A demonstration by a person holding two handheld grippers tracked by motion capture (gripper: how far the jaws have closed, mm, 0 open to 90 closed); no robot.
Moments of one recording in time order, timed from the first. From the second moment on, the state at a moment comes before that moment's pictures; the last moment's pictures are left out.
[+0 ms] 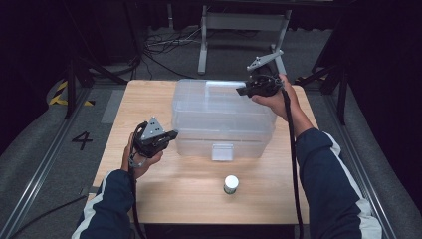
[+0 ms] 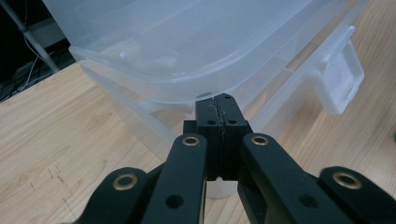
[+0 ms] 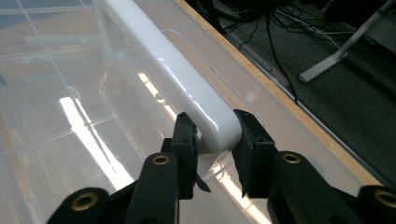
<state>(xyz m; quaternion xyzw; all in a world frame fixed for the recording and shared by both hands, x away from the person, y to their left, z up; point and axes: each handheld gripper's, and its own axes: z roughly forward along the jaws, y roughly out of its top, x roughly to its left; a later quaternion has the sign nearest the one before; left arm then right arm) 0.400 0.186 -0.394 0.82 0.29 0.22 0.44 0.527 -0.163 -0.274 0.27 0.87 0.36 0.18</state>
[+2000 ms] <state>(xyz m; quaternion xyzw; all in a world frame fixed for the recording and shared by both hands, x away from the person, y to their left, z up) 0.409 0.184 -0.371 0.81 0.27 0.25 0.46 0.454 -0.297 -0.381 0.29 0.79 0.49 0.22</state>
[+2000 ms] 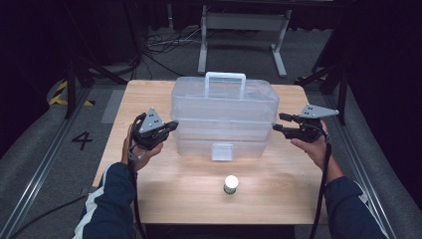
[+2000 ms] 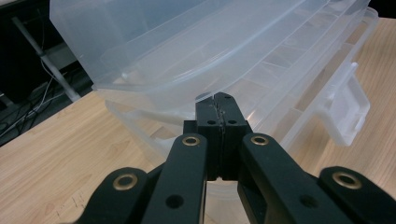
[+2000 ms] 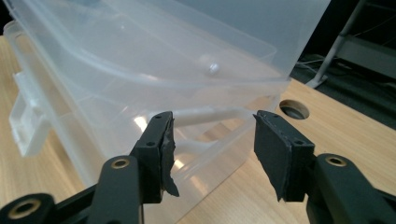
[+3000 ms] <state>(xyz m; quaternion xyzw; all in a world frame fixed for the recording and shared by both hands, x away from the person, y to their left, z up) 0.386 0.204 -0.375 0.81 0.27 0.26 0.45 0.457 -0.281 -0.351 0.27 0.77 0.51 0.28</state>
